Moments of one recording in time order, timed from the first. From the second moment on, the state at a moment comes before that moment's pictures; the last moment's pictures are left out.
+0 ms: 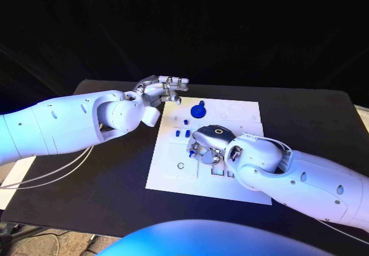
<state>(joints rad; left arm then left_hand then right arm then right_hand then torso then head) 1.22 -0.92 -0.05 1.52 0.09 -0.20 0.26 1.37 -0.11 0.46 -0.08 0.09 1.00 0.17 0.13 0.09 1.07 0.10 0.35 0.17 1.20 0.01 0.96 0.59 0.18 1.15 0.10 0.63 0.88 1.02 -0.56 0.00 1.62 -1.78 -0.14 -0.20 1.36 -0.09 0.50 -0.01 0.08 1.15 0.12 0.07 0.13 1.22 0.06 0.09 0.07 1.47 -0.02 1.25 1.13 0.12 1.23 0.09 1.29 1.03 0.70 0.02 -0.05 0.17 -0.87</state>
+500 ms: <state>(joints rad) 1.22 -0.92 -0.05 1.52 0.09 -0.20 0.26 1.37 -0.11 0.46 -0.08 0.09 1.00 0.17 0.13 0.09 1.07 0.10 0.35 0.17 1.20 0.01 0.96 0.58 0.18 1.15 0.10 0.62 0.87 1.01 -0.57 -0.01 1.63 -1.79 -0.15 -0.21 1.36 -0.09 0.50 -0.01 0.09 1.16 0.12 0.07 0.13 1.22 0.06 0.09 0.07 1.47 -0.02 1.25 1.13 0.12 1.23 0.09 1.29 1.03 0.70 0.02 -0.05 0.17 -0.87</state>
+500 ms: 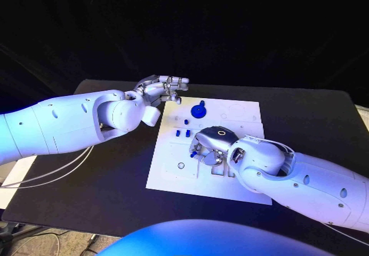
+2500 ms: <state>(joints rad) 1.22 -0.92 -0.05 1.51 0.09 -0.19 0.23 1.37 -0.11 0.46 -0.08 0.09 0.99 0.18 0.13 0.09 1.05 0.10 0.36 0.17 1.19 0.01 0.96 0.58 0.18 1.15 0.11 0.62 0.87 1.04 -0.86 0.04 1.77 -1.71 -0.31 -0.25 1.39 -0.10 0.23 0.06 0.10 1.02 0.14 0.06 0.08 1.00 0.10 0.21 0.06 1.47 0.02 1.22 1.06 0.12 1.20 0.12 1.24 0.96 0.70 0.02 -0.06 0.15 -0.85</state>
